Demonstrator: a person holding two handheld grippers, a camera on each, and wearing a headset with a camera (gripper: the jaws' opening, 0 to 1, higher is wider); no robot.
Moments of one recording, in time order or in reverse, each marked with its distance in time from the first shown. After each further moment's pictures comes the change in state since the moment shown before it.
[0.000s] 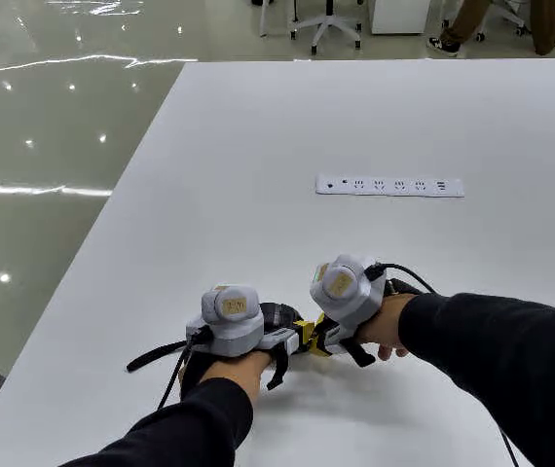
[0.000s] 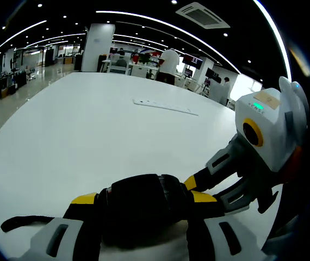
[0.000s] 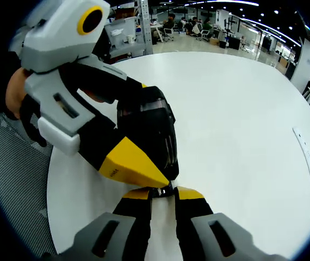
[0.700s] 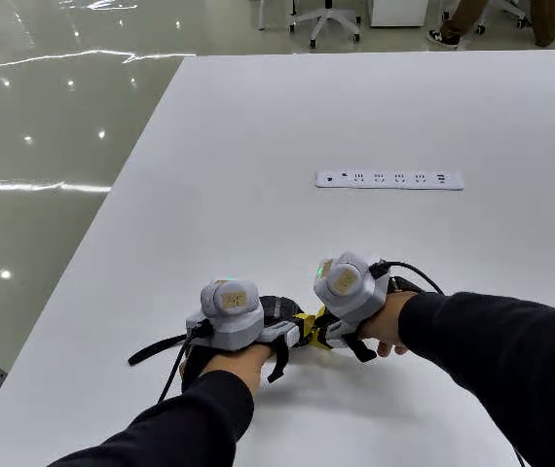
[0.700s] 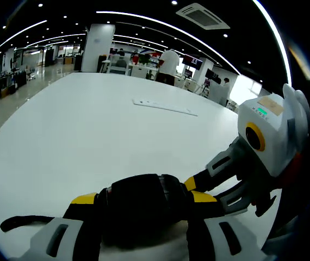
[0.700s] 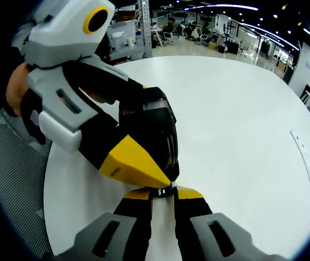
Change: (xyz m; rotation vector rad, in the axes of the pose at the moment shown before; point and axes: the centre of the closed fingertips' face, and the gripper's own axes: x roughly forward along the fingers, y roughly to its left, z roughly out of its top) left arm 0.000 0.000 0.000 -0.004 -0.004 -0.003; right arm 0.001 0.000 0.001 -0.007 -0.030 -0.023
